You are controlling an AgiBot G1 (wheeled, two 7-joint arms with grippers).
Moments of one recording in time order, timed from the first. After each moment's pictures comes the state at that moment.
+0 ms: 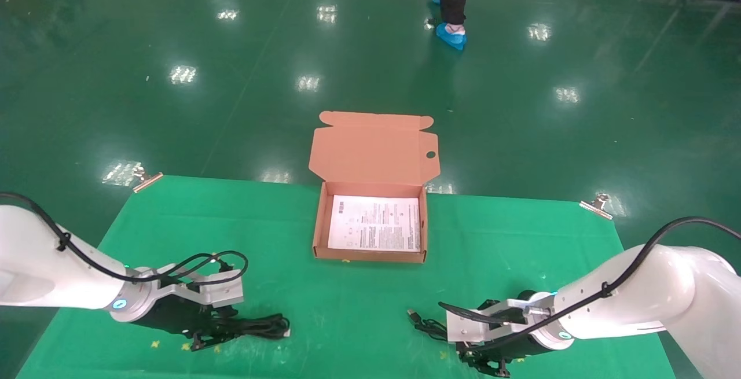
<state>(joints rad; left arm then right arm) -1.52 1.16 0.78 -0.27 1.89 1.12 0.06 1.41 -1.12 -0.99 0.72 -1.89 -1.08 0.11</state>
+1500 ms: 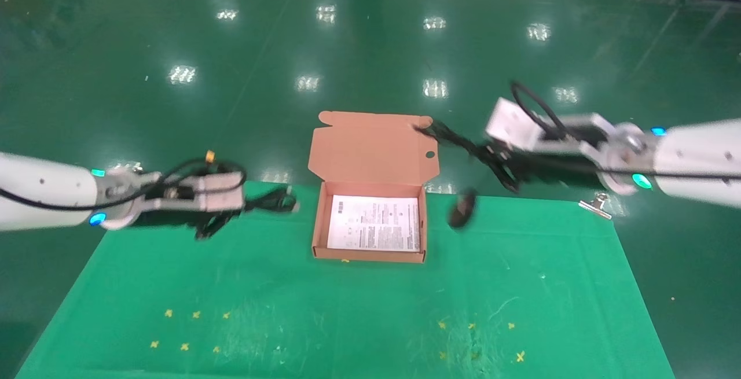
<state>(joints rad) -1.53 0.98 0.75 -0.99 2.02 1.01 -0.18 1.61 -0.95 -0.79 1.11 -1.87 -0.91 0.47</state>
